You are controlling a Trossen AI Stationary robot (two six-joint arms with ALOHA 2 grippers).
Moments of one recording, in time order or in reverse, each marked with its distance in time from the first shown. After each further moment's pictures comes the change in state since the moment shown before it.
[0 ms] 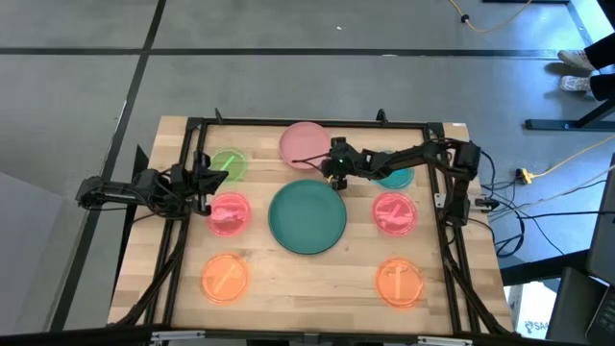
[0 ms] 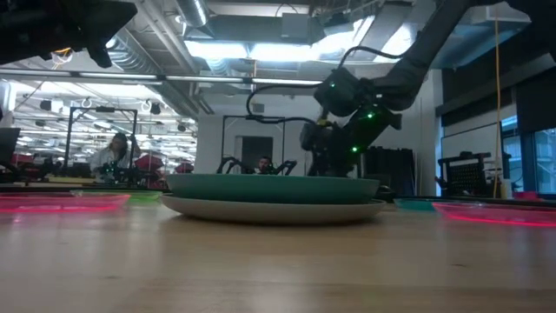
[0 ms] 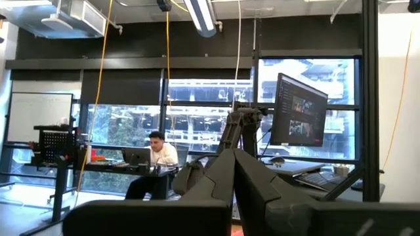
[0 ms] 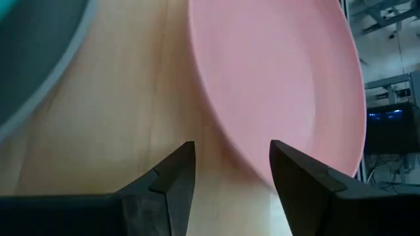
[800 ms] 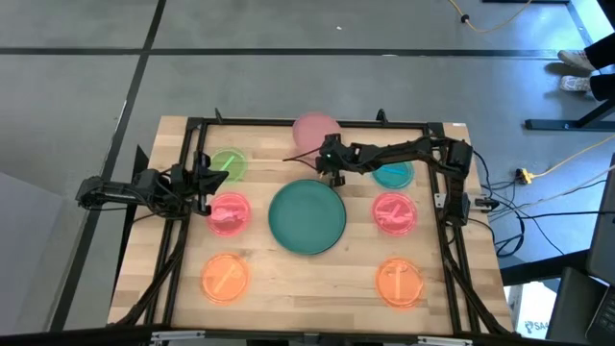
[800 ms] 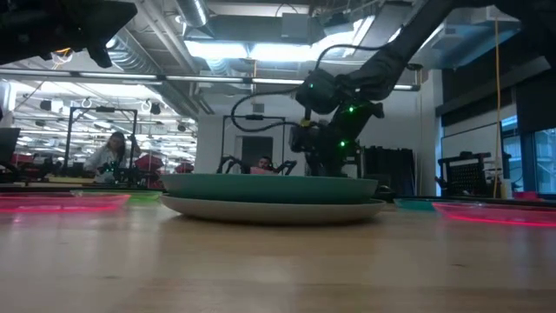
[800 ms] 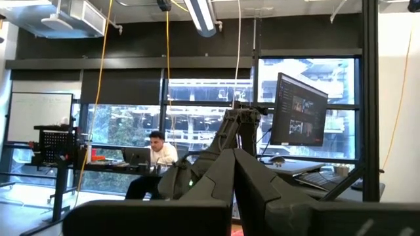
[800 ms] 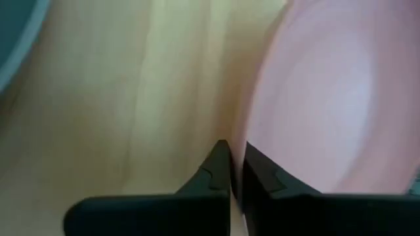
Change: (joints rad) left arm 0.000 0.000 0.000 -0.002 0.000 0.000; right arm 0.001 0.049 0.191 -0.297 0.047 0.006
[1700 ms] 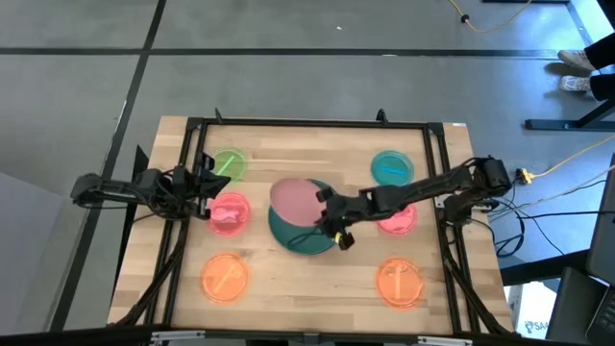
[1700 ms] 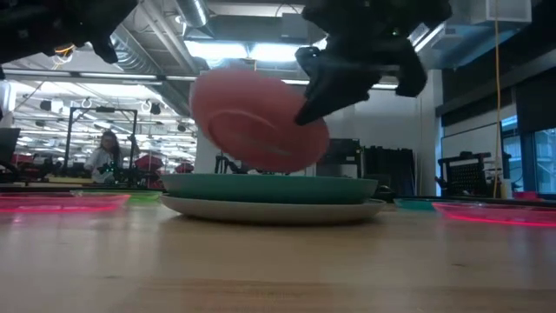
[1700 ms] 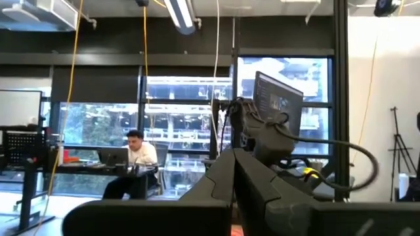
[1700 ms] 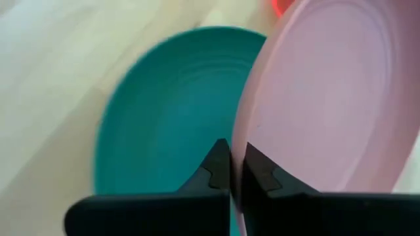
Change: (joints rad) left arm 0.000 0.109 0.015 0.076 0.090 -0.027; right arm 0.509 -0.255 -0.001 -0.178 -0.221 0.243
